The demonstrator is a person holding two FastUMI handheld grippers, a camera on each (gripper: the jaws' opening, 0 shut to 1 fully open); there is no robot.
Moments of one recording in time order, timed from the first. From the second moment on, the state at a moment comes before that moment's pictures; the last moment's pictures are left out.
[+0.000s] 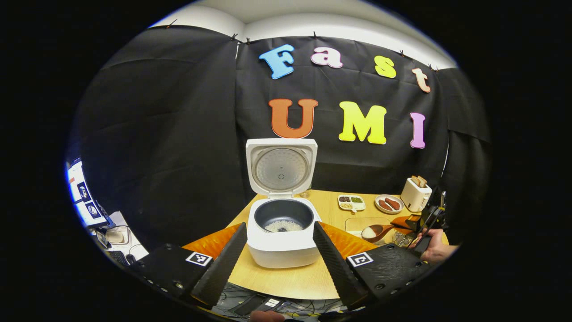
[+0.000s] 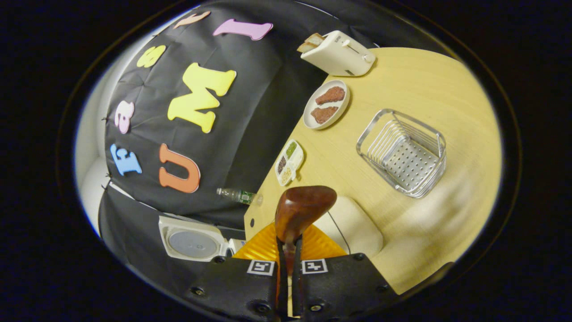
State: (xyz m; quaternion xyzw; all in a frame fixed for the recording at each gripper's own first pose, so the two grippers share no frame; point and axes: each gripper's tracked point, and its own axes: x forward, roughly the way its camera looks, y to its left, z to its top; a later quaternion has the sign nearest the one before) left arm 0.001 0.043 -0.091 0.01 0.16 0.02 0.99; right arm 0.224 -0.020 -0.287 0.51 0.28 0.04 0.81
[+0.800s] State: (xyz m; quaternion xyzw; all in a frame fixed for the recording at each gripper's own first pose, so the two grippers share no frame) left arm -0.011 0.083 -0.076 0.00 0.11 0.06 0.99; right arm 0.254 0.128 -0.110 0.49 0.24 0.20 0.81
